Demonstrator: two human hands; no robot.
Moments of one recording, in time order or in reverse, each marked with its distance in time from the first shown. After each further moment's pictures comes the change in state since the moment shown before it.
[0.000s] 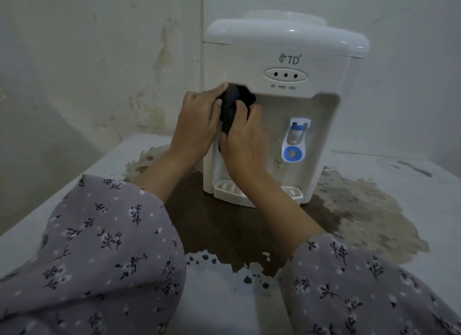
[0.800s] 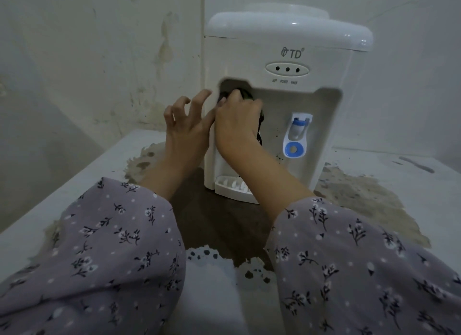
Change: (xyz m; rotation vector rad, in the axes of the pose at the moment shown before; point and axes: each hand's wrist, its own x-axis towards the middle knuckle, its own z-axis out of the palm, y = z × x) left_hand -0.027 -0.041 0.013 0.863 0.236 0.327; right_hand 0.034 -0.030 -0.024 -0.804 -0.500 -0.338
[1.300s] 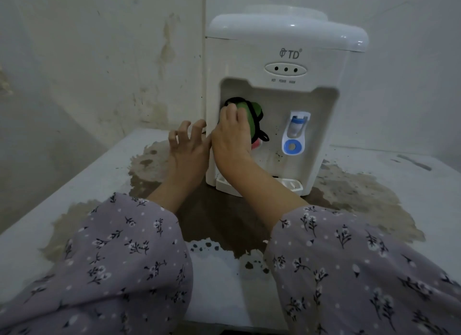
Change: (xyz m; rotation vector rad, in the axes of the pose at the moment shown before) left_hand -0.046 0.012 -0.008 0.004 -0.170 -0.022; right_hand -0.027 -0.021 0.020 -0.151 0.063 -0.131
